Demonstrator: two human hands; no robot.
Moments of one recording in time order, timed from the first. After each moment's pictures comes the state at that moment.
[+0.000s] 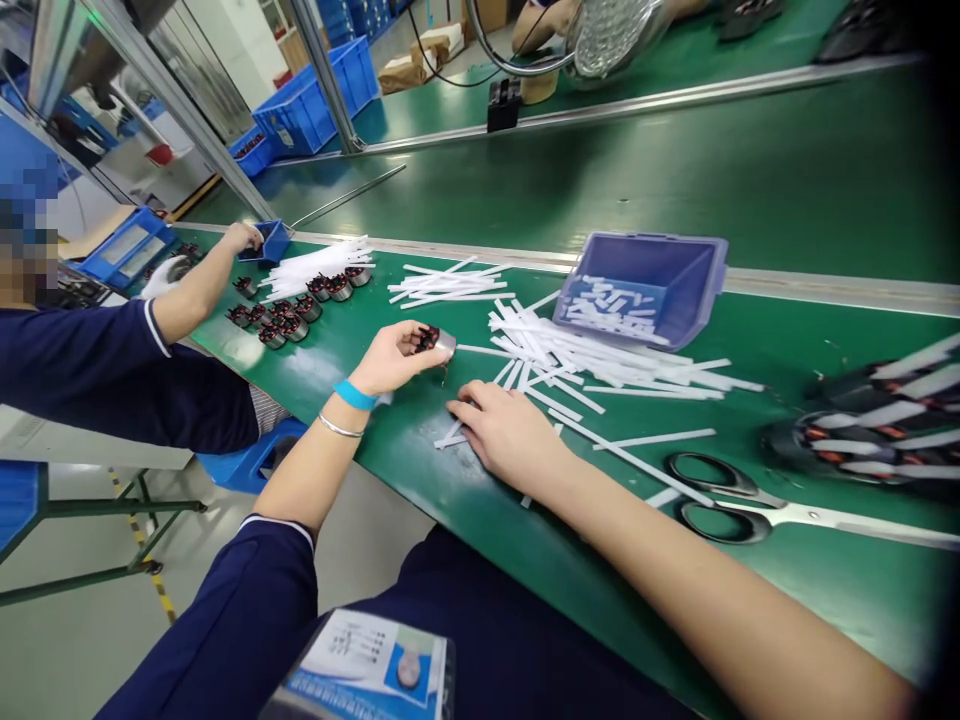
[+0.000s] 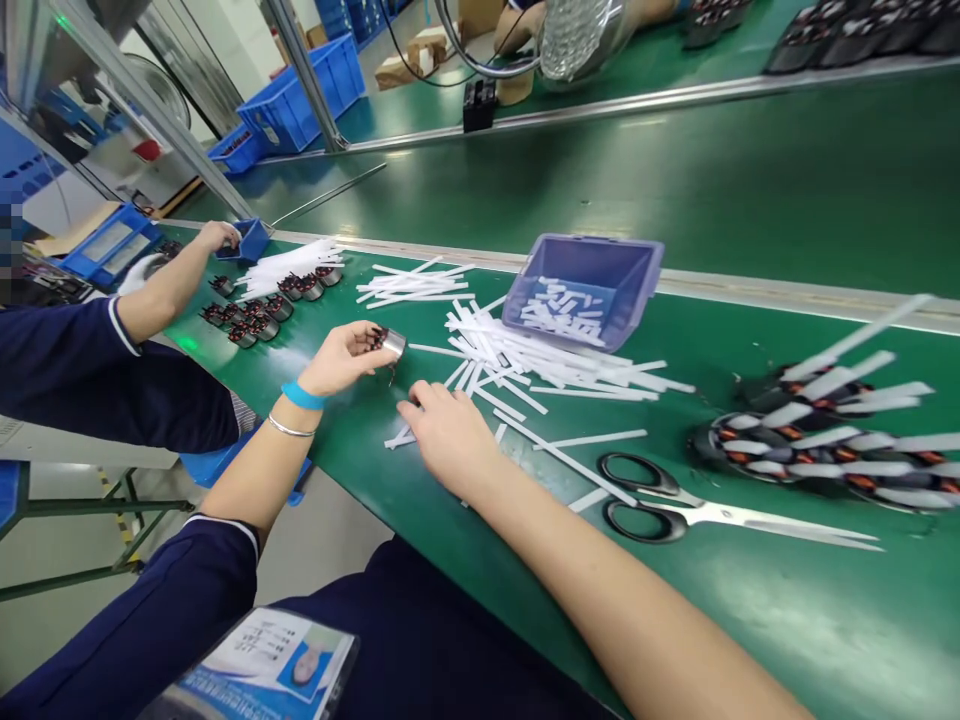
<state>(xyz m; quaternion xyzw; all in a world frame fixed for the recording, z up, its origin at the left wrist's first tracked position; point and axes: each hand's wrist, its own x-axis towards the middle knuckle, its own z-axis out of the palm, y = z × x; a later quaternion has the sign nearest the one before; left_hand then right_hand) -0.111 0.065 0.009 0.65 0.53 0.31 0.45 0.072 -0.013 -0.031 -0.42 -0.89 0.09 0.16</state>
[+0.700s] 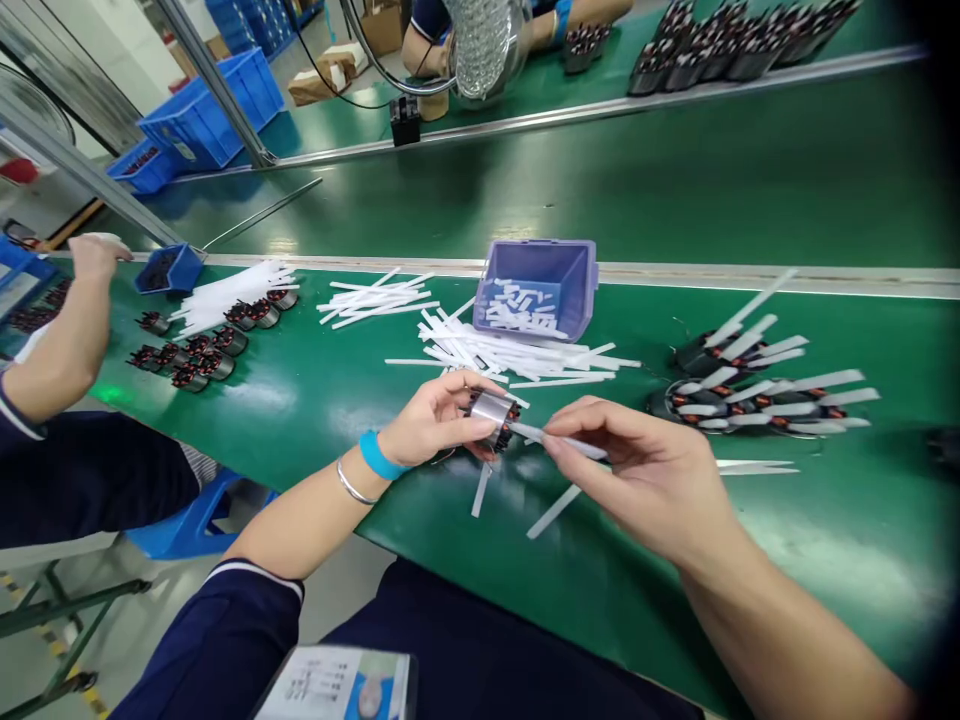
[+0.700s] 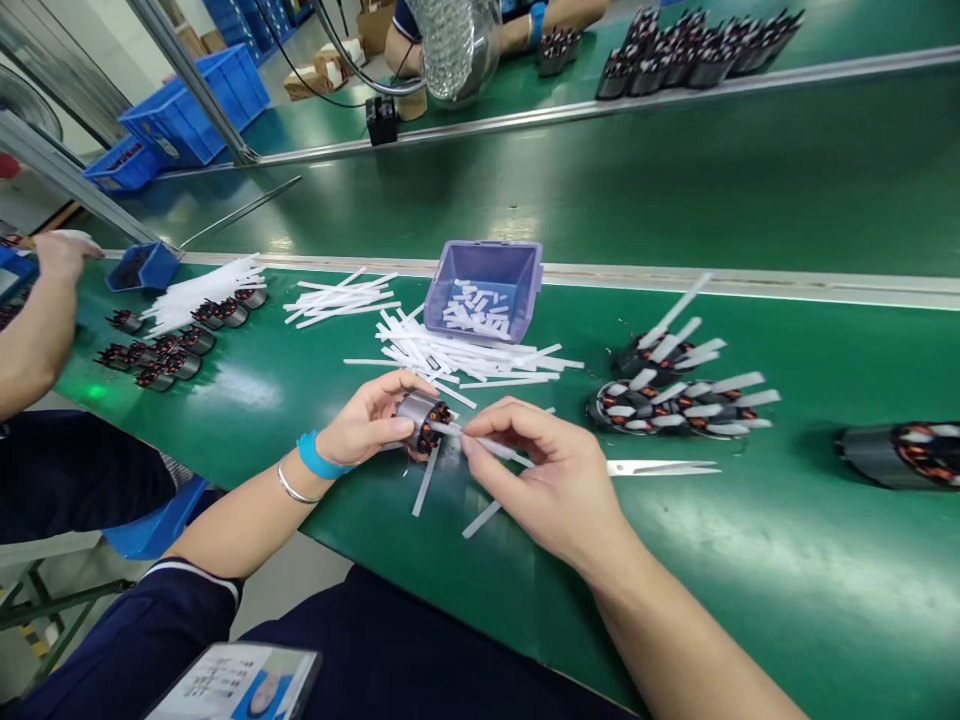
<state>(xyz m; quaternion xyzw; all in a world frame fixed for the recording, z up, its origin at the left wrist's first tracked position) -0.018 0.028 -0.012 0.50 0.27 0.24 0.79 0.172 -0.058 -0.001 -0.52 -0.58 0.33 0.53</state>
